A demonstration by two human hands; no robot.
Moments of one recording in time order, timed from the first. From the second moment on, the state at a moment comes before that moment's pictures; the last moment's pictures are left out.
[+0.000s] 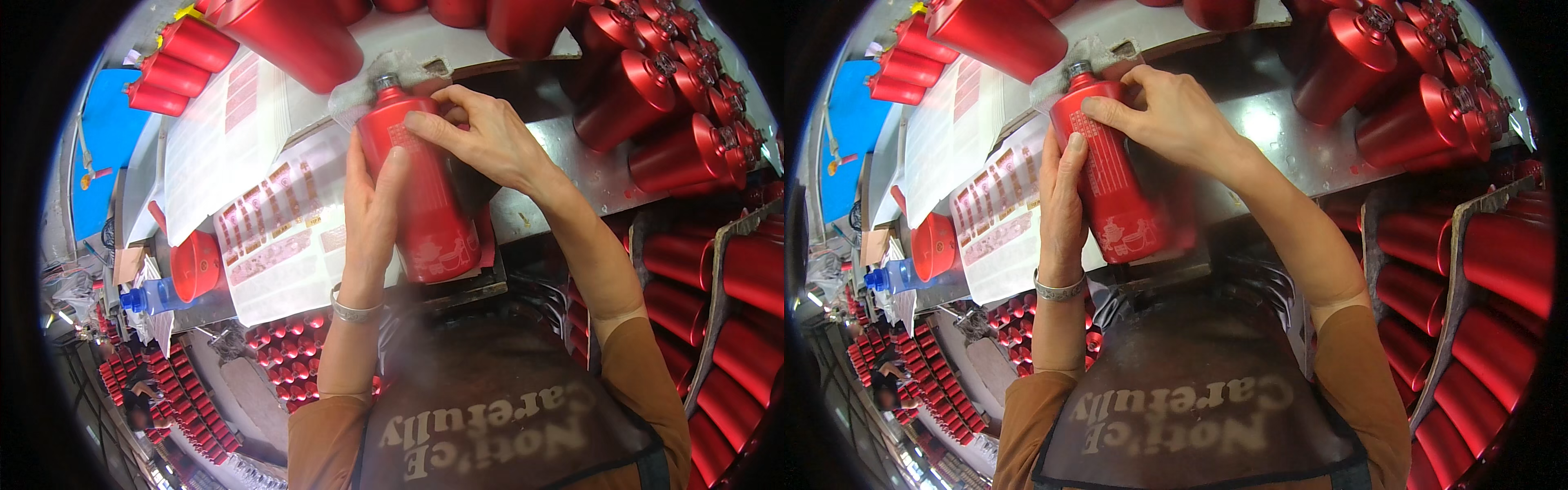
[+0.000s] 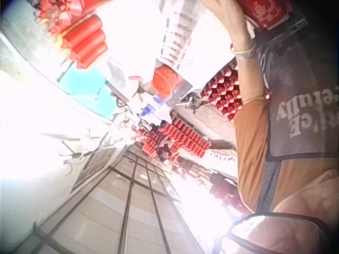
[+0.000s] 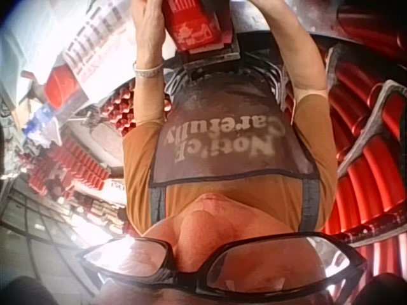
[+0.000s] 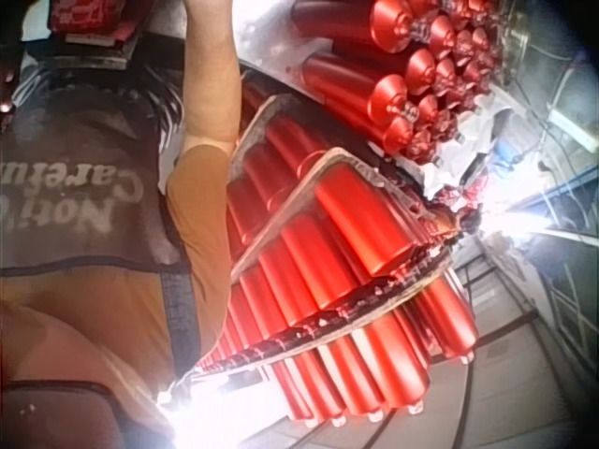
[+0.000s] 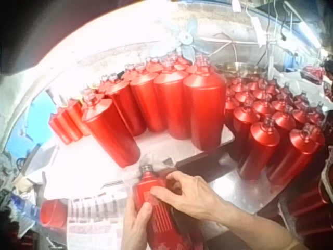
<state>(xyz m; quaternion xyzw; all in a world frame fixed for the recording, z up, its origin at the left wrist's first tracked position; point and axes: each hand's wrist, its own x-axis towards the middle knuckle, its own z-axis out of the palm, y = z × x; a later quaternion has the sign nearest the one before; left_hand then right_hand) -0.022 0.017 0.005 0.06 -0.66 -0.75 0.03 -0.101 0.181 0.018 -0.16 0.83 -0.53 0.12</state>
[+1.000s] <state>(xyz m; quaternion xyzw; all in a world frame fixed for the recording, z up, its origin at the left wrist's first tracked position) -0.002 0.008 0.001 0.03 -0.64 -0.77 -0.01 -0.055 0.200 0.000 -0.19 0.75 -0.62 0.16</state>
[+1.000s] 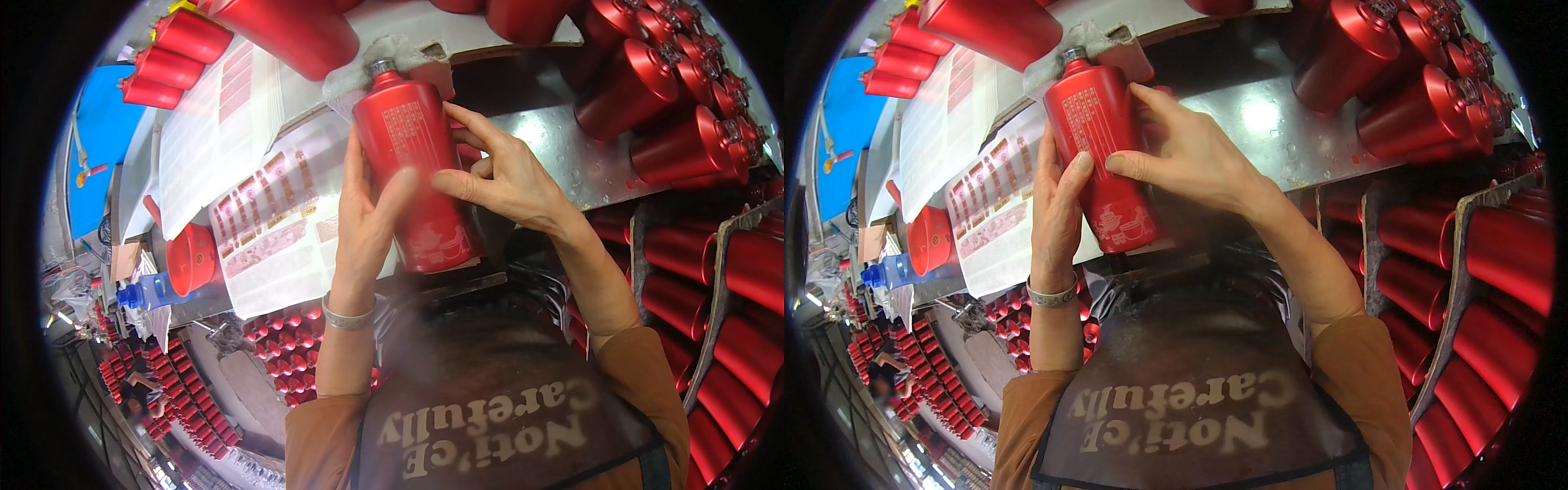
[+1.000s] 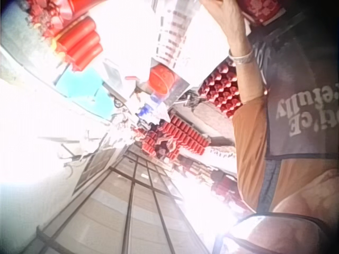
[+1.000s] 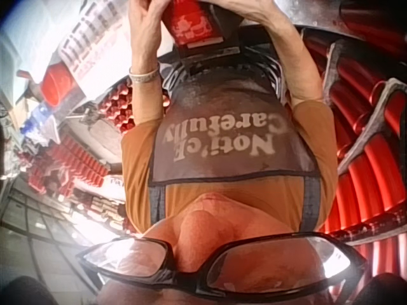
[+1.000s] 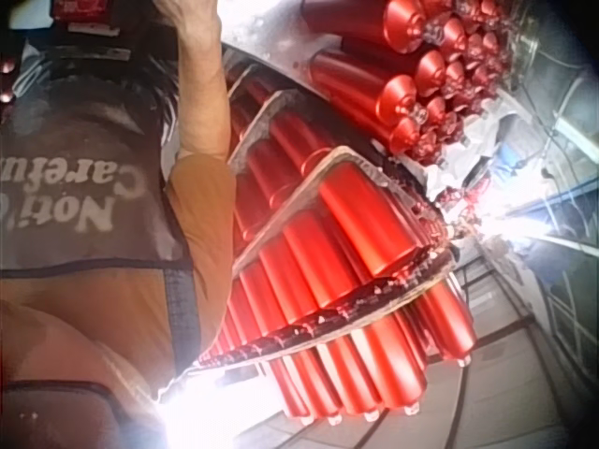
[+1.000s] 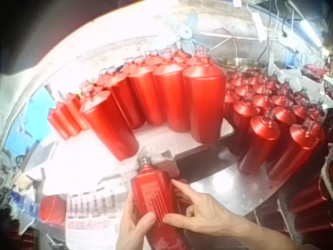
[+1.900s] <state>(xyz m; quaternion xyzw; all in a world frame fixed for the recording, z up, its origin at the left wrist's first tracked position) -0.002 0.010 -0.001 0.05 -0.63 -0.78 0.00 -0.054 0.200 -0.002 -0.18 0.71 -0.66 0.17</state>
